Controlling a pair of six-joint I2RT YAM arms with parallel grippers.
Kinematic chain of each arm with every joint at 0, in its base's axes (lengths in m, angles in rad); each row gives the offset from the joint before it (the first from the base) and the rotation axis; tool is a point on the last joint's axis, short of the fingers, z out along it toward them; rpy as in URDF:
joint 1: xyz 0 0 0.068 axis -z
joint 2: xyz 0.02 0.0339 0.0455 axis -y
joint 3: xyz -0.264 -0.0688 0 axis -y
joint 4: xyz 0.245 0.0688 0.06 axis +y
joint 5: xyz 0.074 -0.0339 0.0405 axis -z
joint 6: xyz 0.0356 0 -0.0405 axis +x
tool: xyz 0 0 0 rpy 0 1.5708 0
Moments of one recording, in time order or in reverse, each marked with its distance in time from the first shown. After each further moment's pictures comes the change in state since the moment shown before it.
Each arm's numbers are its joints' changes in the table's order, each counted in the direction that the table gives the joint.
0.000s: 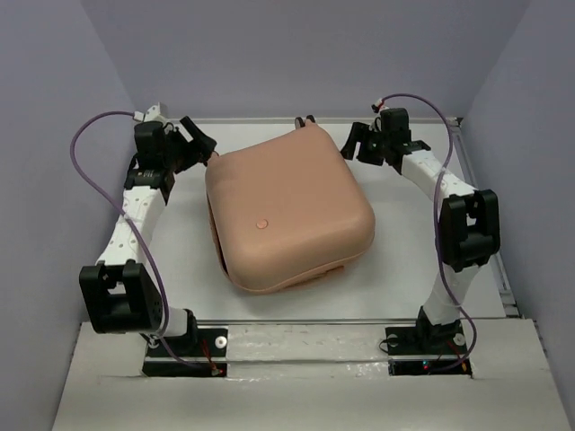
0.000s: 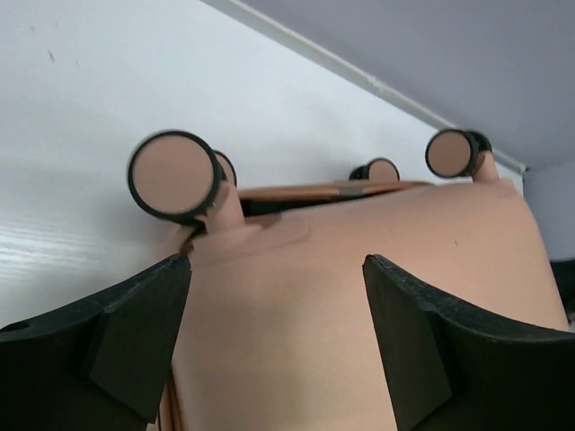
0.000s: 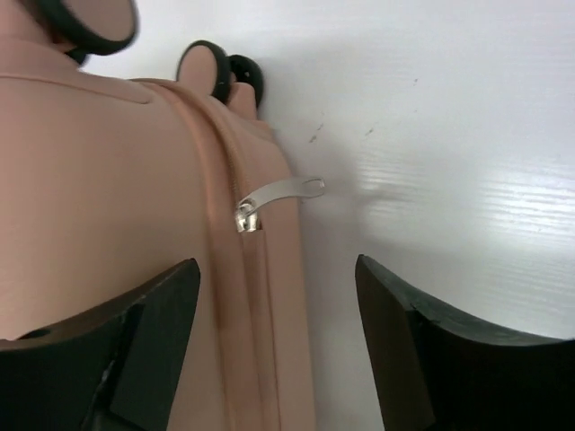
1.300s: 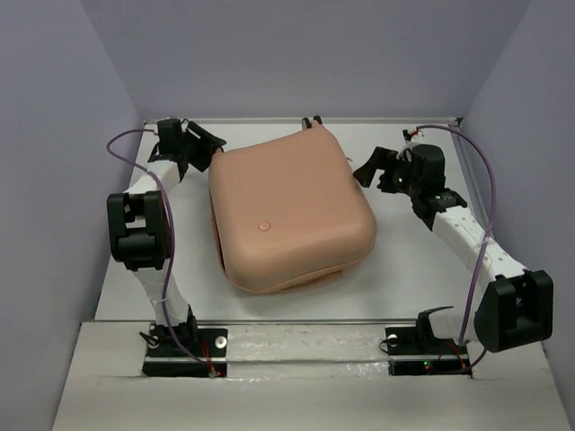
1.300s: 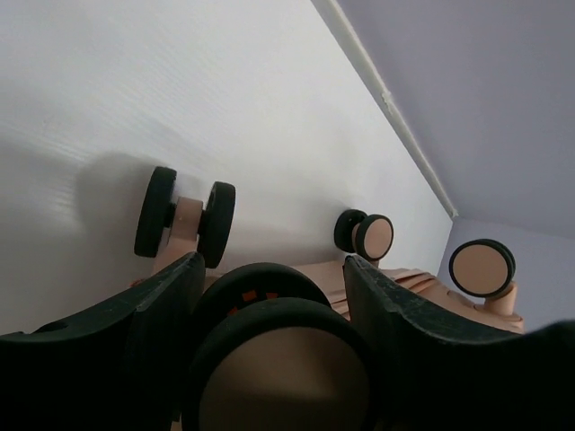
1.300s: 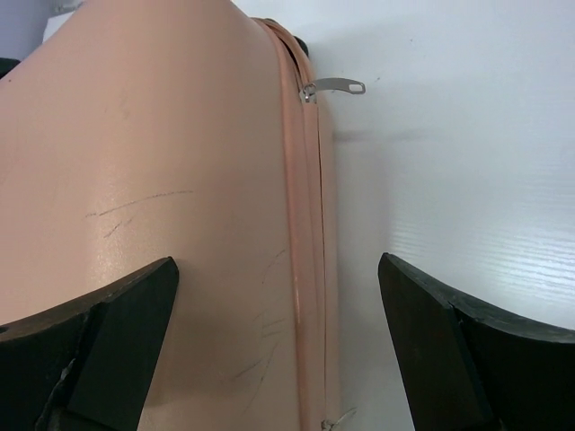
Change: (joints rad) left arm -0.042 -0.507 0.161 -0.237 0.130 -0.400; right arm -0.002 0.613 -0.544 -0.153 0.016 0.043
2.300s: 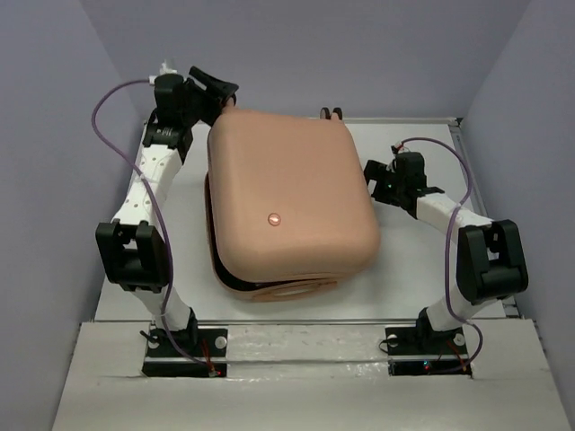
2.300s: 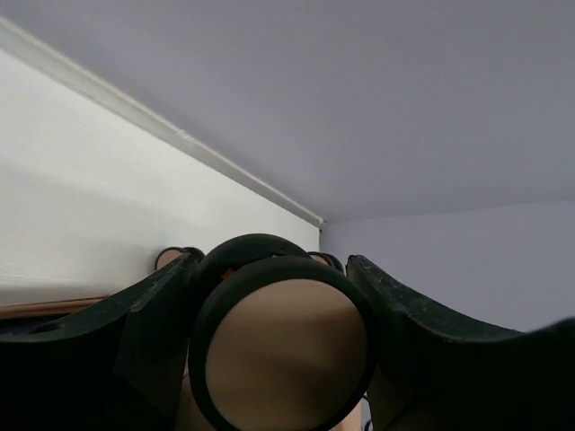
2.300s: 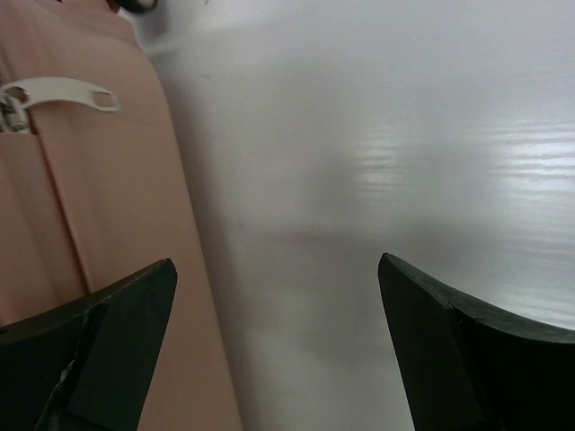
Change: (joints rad) left arm 0.117 0.196 0.233 0.117 -0.092 -0.132; right arm 0.046 -0.293 -0.021 -0.088 0.034 0.023
